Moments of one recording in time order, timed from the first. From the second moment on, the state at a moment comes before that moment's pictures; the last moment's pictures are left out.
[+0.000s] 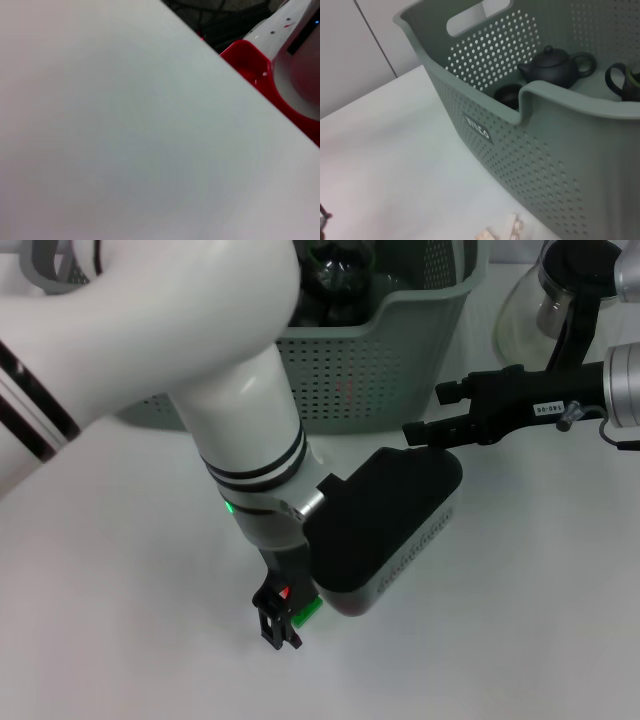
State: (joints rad) left arm -0.72 -2.17 1.85 1.29 2.54 1.62 -1.60; right arm 0.70 2.10 -0.93 -0.75 -2.16 -1.36 1.81
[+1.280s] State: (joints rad) left arm -0.72 -2.18 1.93 1.24 2.59 1.55 -1.68; right arm 0.69 2.10 -0.93 -0.74 -2.16 -1.34 1.78
